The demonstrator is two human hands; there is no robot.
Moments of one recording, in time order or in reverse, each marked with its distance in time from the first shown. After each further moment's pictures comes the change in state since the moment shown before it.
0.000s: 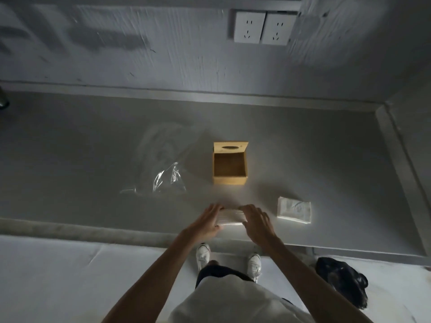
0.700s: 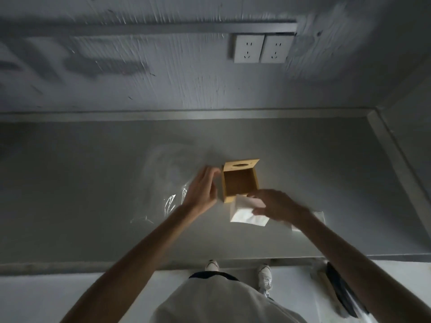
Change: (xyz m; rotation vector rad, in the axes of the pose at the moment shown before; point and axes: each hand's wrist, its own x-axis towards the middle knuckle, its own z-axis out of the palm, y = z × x) left_hand 0.050 -0.004 -0.151 0.047 0.589 0.310; right_hand 0.067 -0.038 -0.122 0.019 -0.246 0.016
